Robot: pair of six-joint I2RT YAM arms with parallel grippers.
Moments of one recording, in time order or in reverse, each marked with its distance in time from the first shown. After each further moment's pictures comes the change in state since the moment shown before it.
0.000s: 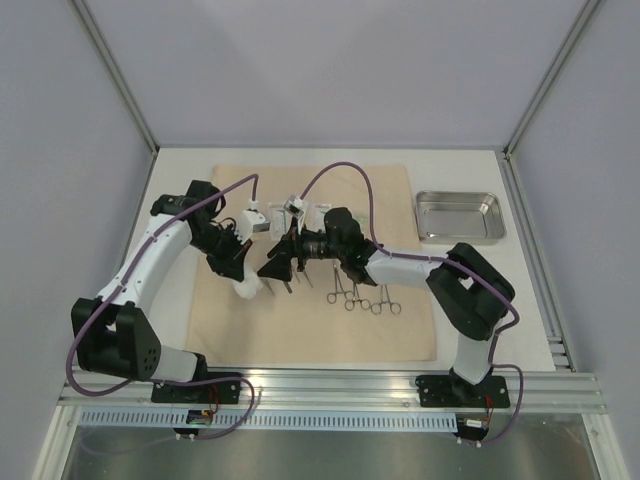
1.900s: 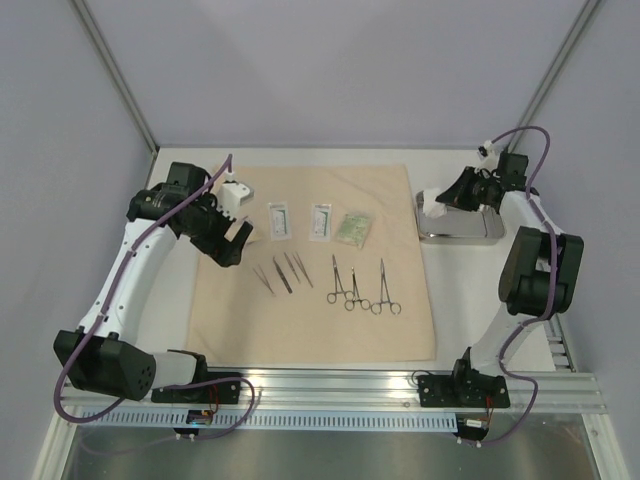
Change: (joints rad) left arm 0.000 -0.098 0.161 0.040 -0.244 -0.273; right arm -1.046 -0.048 0.257 -0.930 0.016 -0.216
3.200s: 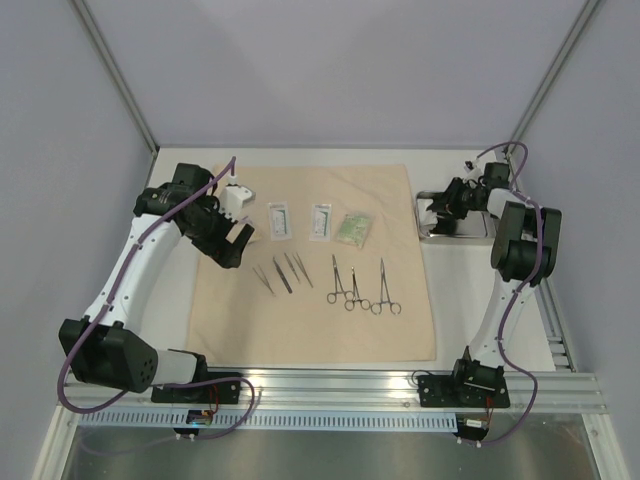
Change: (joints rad) left arm 0.000 0.036 -0.024 0.000 -0.025 -0.004; right arm -0.015 0.402 0.200 -0.003 -0.061 0.000
